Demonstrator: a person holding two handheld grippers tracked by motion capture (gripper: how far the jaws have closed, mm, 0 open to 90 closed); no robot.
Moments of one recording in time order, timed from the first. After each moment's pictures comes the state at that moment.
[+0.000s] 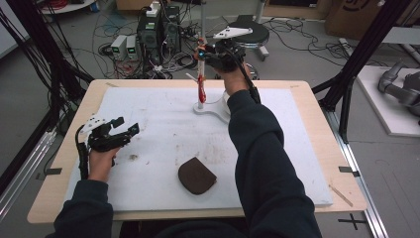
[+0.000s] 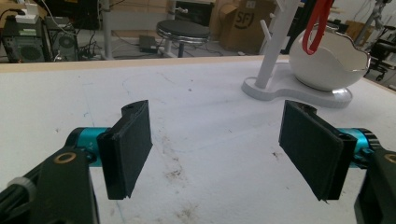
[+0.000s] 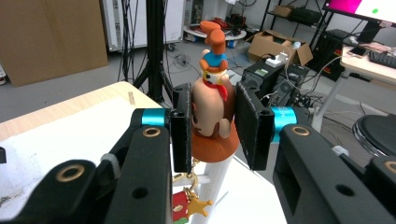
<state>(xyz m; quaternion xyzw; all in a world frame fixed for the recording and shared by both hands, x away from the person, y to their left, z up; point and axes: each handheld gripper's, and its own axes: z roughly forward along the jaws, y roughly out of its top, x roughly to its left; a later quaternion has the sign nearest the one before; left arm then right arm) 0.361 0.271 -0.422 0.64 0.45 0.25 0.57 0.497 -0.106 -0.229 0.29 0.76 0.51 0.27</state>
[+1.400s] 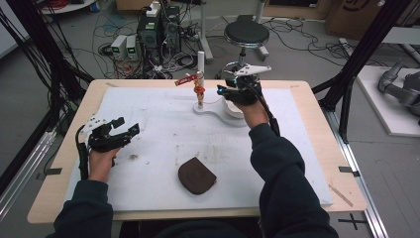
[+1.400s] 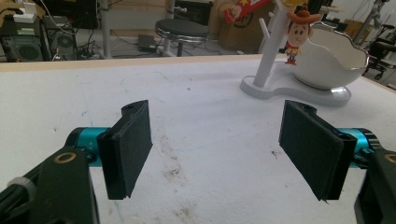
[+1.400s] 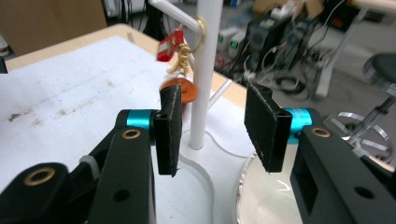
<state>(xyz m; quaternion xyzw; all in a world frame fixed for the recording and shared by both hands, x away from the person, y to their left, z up) 0.360 0.271 -0.422 0.65 0.44 0.24 0.57 0.455 -0.171 -0.305 0.33 0.78 0.47 0.23</state>
